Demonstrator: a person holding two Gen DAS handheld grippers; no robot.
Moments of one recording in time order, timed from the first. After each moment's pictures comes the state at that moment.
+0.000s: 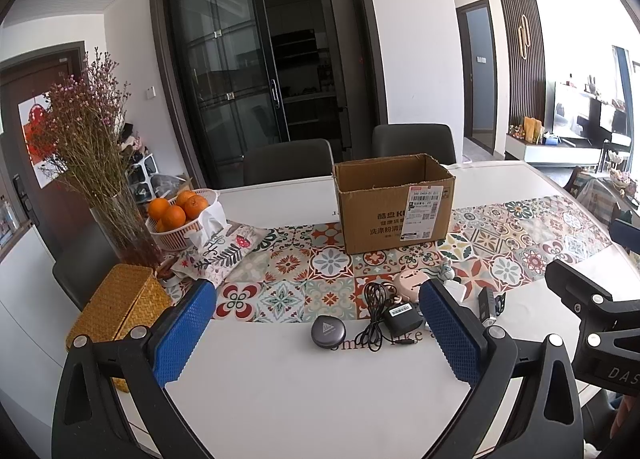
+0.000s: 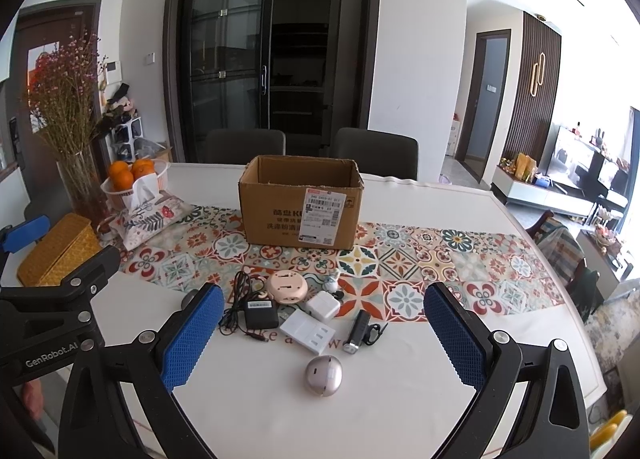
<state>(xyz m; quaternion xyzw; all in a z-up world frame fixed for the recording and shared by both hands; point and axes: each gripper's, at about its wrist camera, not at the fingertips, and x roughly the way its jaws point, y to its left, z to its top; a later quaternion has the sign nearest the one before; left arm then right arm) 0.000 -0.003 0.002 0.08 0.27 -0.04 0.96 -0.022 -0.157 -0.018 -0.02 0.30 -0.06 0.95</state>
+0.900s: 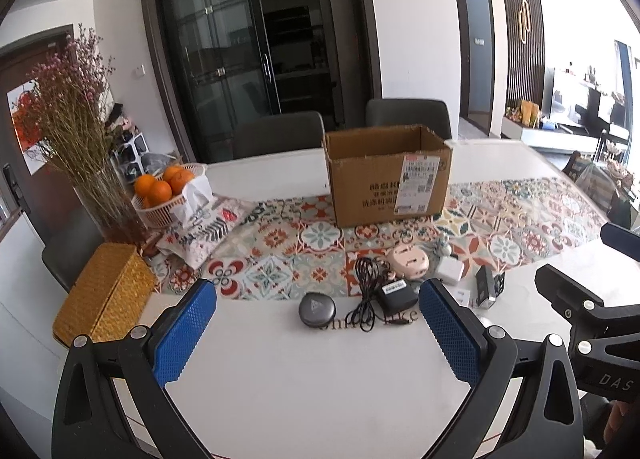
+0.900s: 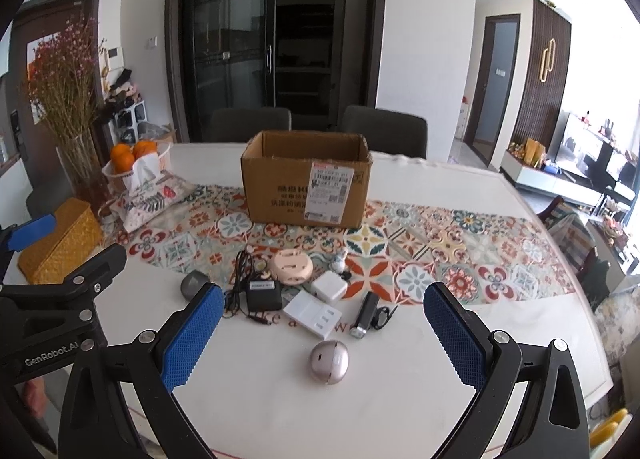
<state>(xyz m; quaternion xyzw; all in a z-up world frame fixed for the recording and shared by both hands) 0.016 -0.009 -0.028 0.08 0.32 -0.05 0.94 -0.008 -0.162 -0.045 -0.01 0.34 -0.04 0.94</state>
